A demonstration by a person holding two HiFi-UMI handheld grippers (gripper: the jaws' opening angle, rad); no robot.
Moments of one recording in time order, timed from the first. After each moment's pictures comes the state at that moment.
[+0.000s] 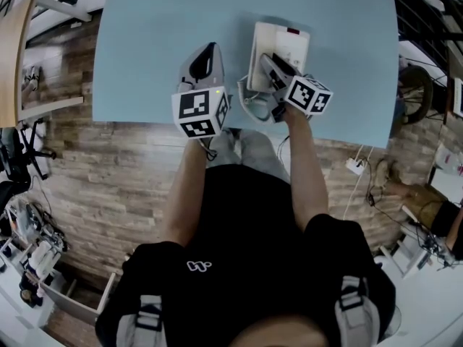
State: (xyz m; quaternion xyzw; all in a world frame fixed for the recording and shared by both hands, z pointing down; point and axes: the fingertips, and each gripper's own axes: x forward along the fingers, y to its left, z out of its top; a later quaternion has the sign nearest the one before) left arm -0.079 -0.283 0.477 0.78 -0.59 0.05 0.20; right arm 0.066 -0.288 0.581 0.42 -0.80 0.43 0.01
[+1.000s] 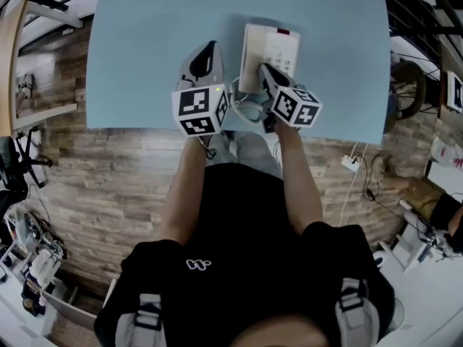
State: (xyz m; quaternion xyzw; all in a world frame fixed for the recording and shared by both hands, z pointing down) left arm -0.059 -0.298 0.474 0.79 -0.57 0.04 0.21; right arm 0.081 -0.265 0.584 0.50 -0.77 0.38 0.10
